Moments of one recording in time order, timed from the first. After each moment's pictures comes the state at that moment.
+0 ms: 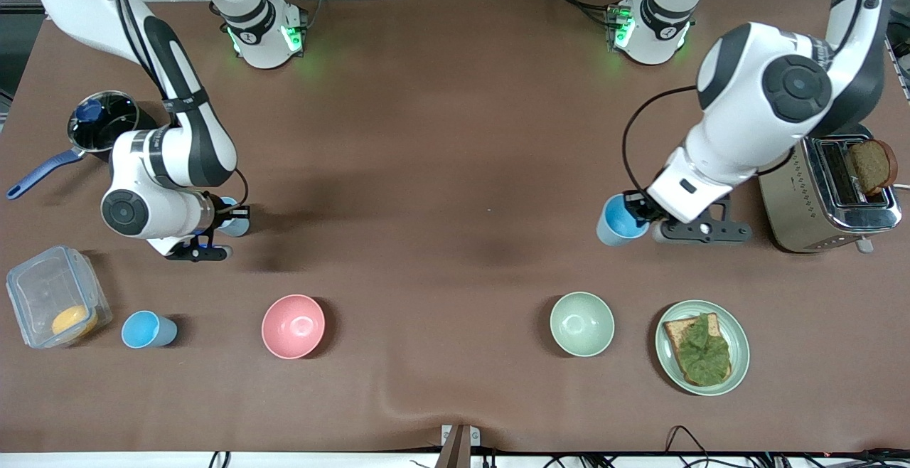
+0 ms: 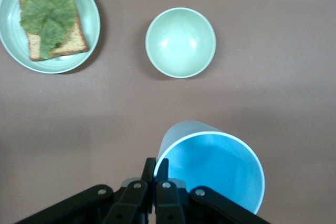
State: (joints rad) left arm -0.04 0.23 -0.33 -1.68 0.02 1.99 -0.34; right arm 0.08 0.41 -0.03 -1.96 0.01 2.02 0.07
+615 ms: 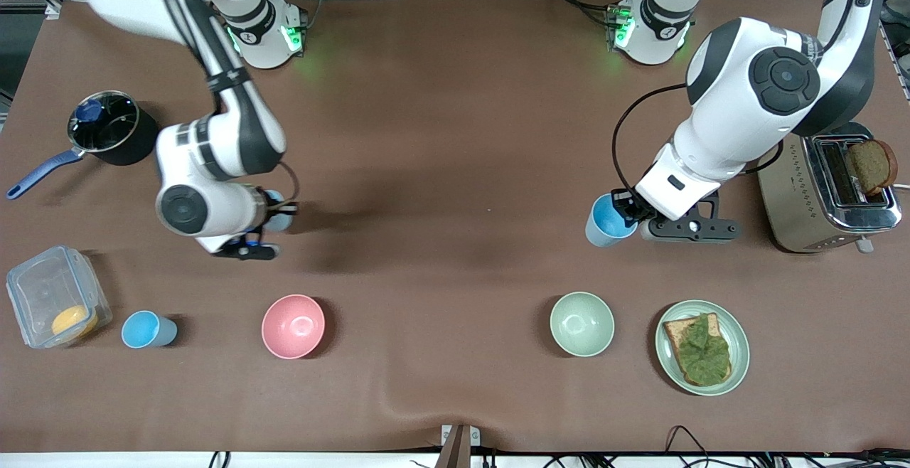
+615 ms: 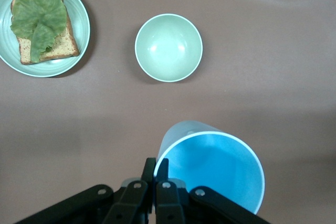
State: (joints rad) left arm -0.05 0.24 -0.33 -1.65 0.02 1.99 -0.36; right arm 0.30 0.42 -0.02 -1.81 0.12 1.88 0.34
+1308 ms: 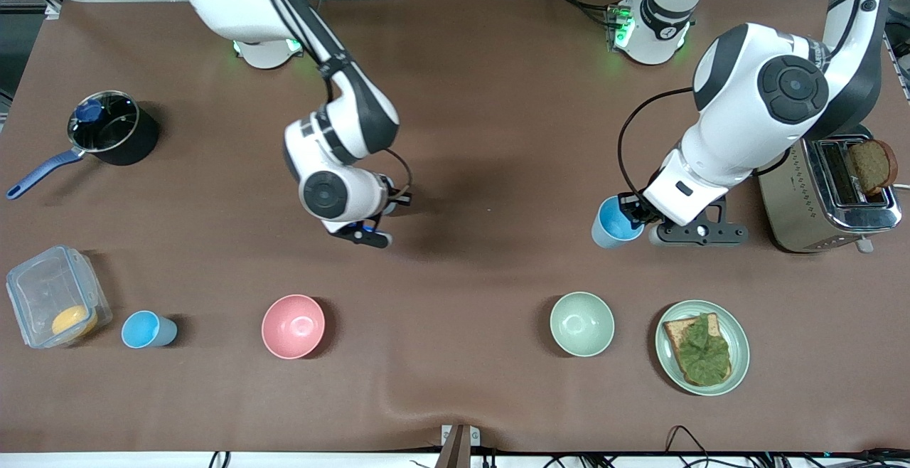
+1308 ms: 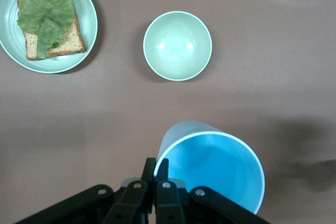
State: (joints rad) left arm -0.04 0.25 -0.33 -1.65 0.02 1.98 -0.36; right arm 0.58 0.62 -0.01 -1.57 0.32 1.91 0.69
